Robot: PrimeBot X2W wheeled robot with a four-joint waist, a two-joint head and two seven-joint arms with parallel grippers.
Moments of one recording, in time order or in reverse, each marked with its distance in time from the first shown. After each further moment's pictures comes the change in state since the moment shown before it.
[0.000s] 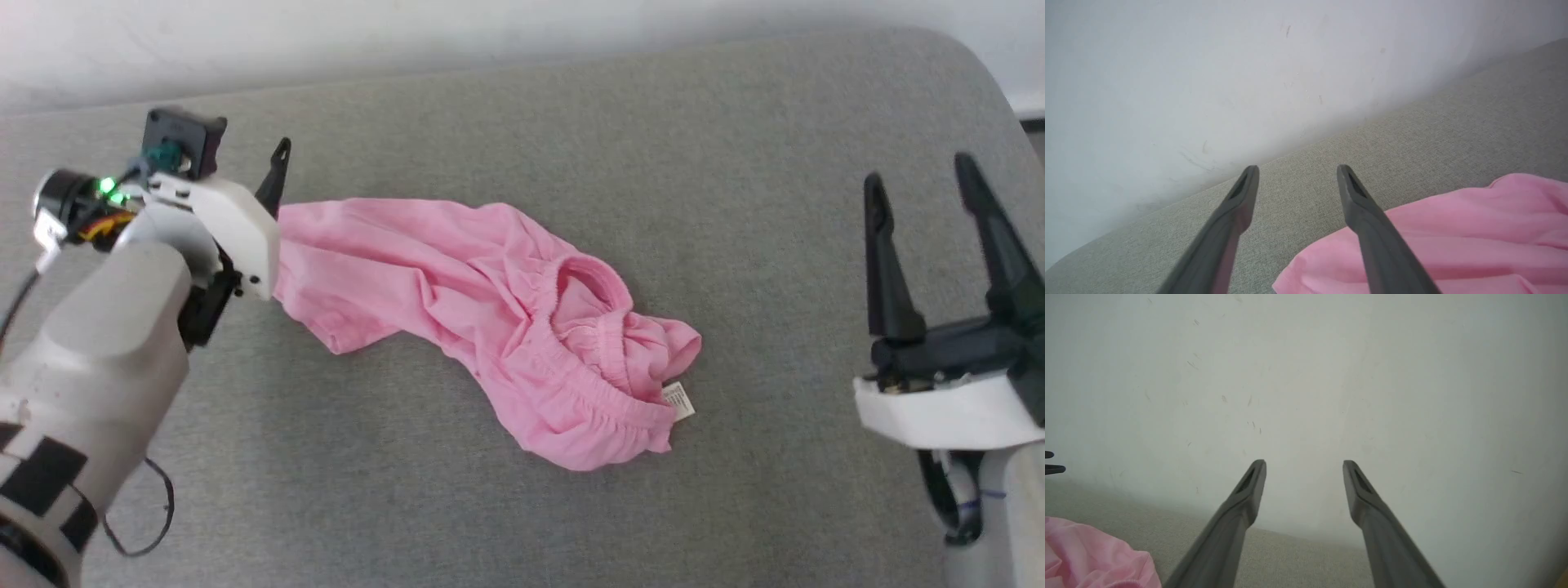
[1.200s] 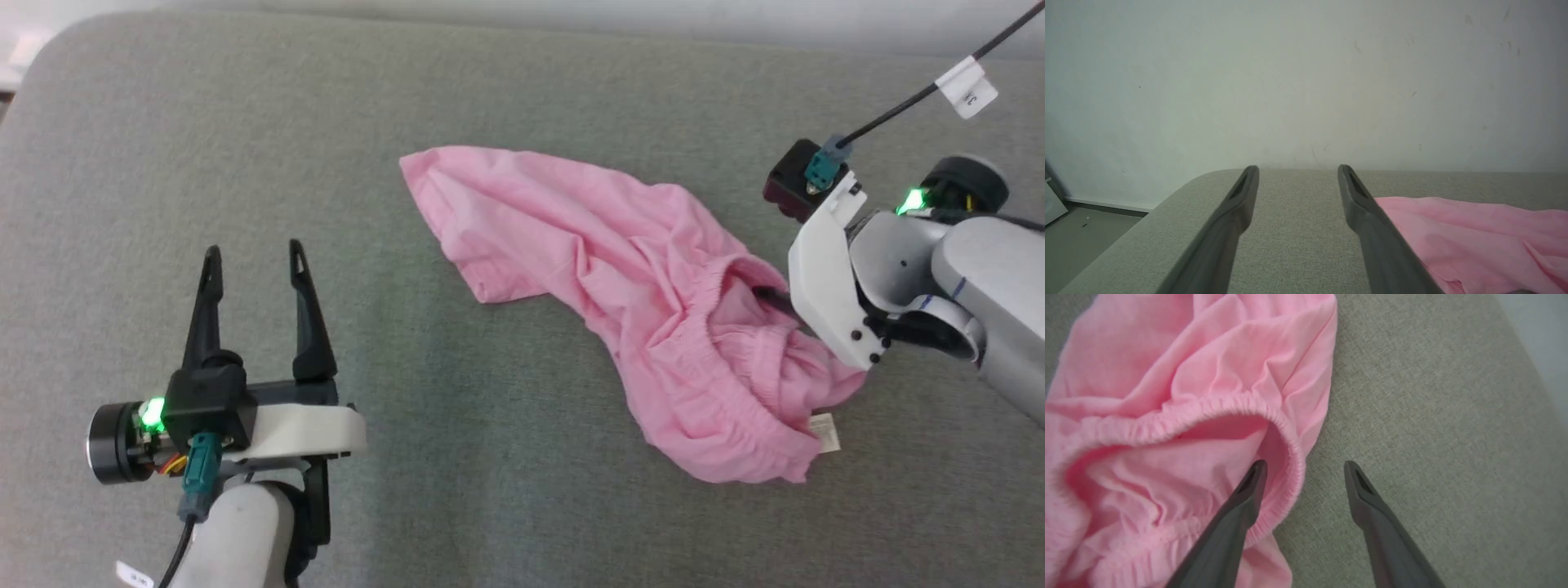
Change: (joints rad) left arm 0.886 -0.280 0.930 -0.975 0.745 0.345 -0.035; right arm -0.900 -0.575 1.251 0.523 0.938 0.000 0.863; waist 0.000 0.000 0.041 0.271
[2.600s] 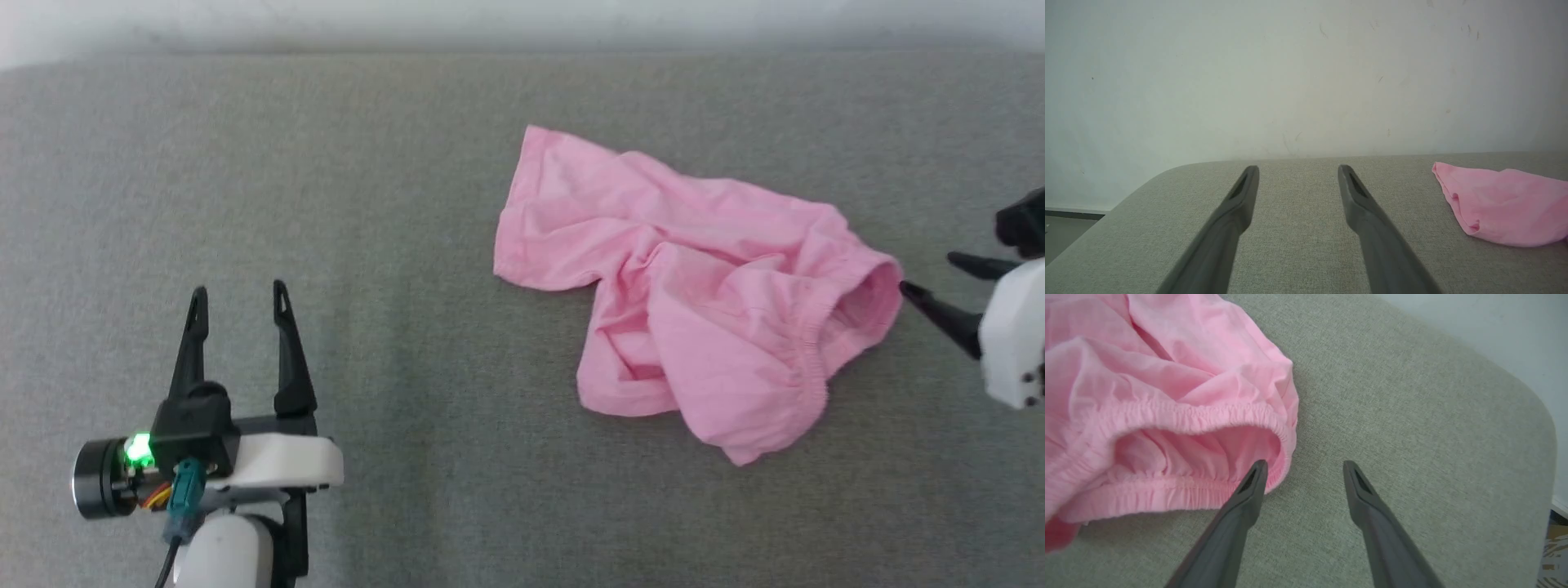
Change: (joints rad) left arm 0.067 -0.119 0.185 0.042 0.135 -0.173 0.000; right arm 0.185 -0.224 -0.015 0.136 0.145 0.000 -0.530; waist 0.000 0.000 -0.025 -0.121
